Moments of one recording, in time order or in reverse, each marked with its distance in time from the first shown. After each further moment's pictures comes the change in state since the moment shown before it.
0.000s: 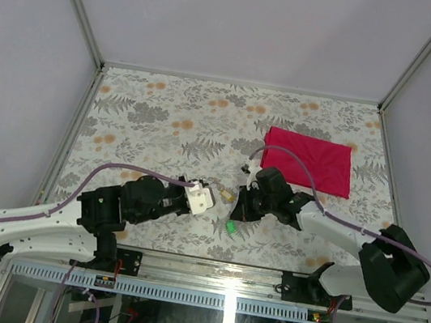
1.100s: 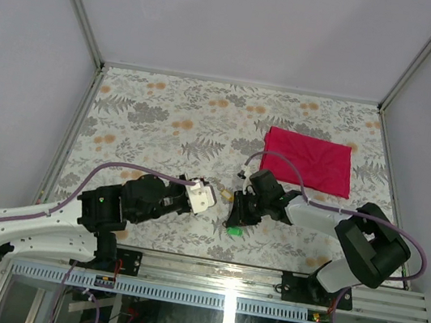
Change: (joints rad) left arm 0.000 0.005 0.013 -0.002 -0.006 0.000; right arm -0.013 0.149 -0.001 0.032 -0.048 0.053
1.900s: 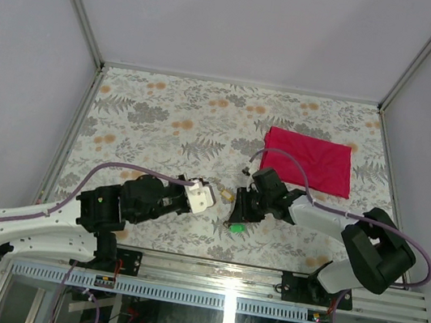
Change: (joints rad) left arm -0.005 -0.008 0.000 0.000 0.000 0.000; right arm -0.016 -0.049 0.013 -0.048 0.073 0.000
